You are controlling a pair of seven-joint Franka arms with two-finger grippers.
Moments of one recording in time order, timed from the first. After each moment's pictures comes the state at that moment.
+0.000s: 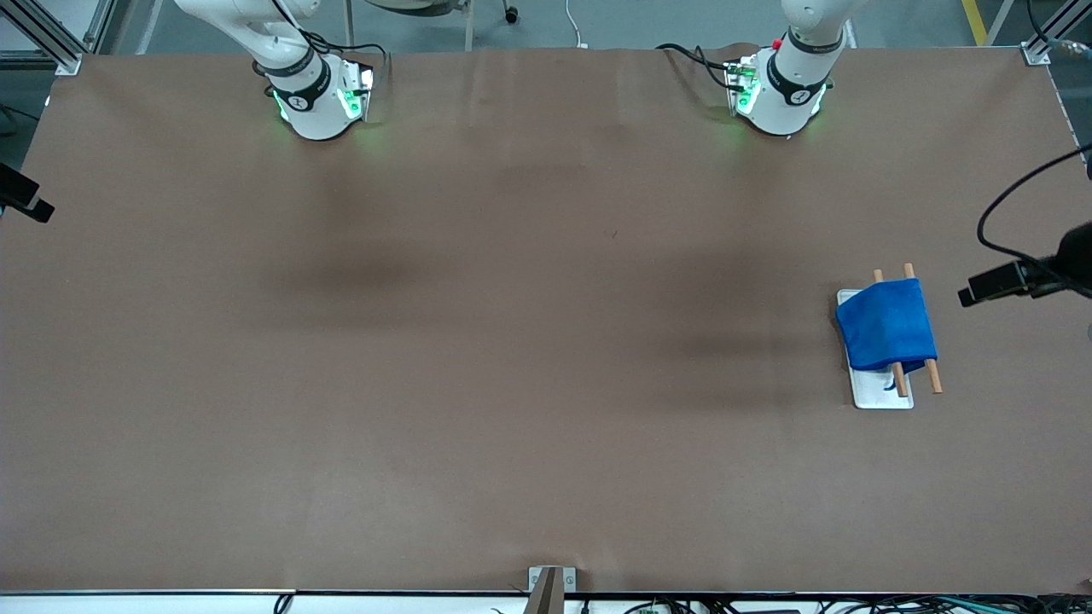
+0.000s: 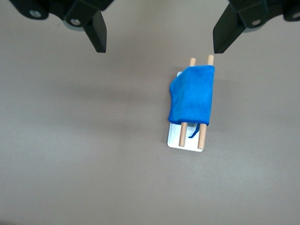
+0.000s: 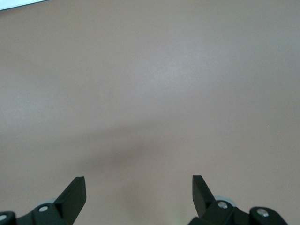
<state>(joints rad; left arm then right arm) 0.56 0.25 -0.65 -1.33 0.10 1.52 -0.22 -0.04 0.00 -0.10 -1.45 0.00 1.47 0.07</state>
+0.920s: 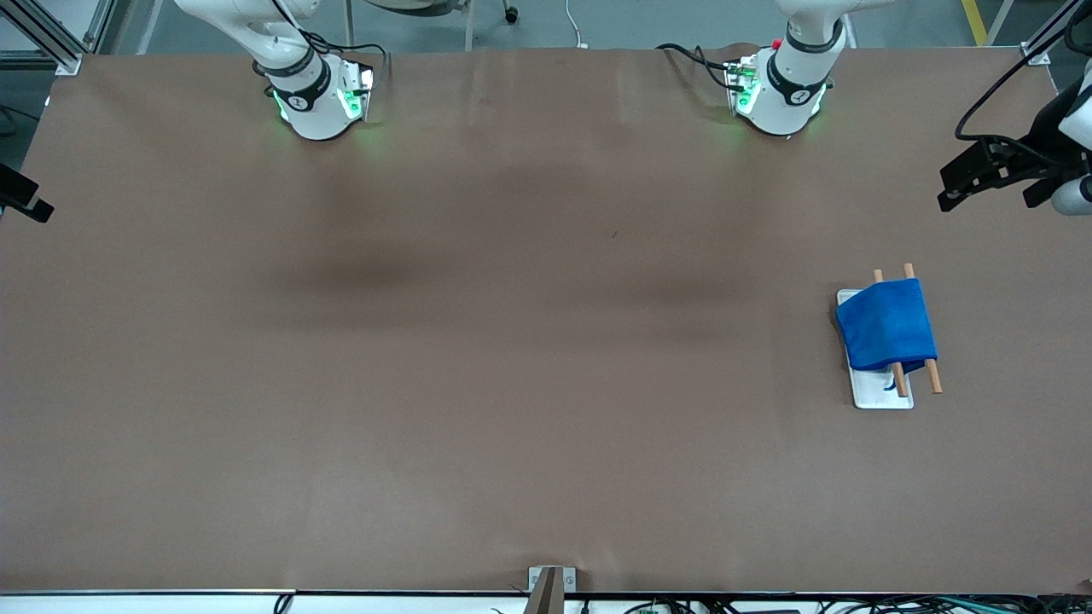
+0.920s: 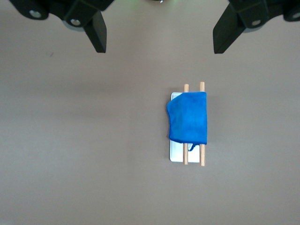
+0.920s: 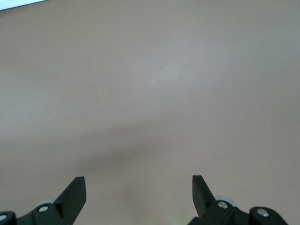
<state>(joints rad) 0.13 -0.02 -0.21 -1.47 0.02 1.45 -0.10 -0.04 0.00 -0.10 -1.45 0.00 1.47 0.07</state>
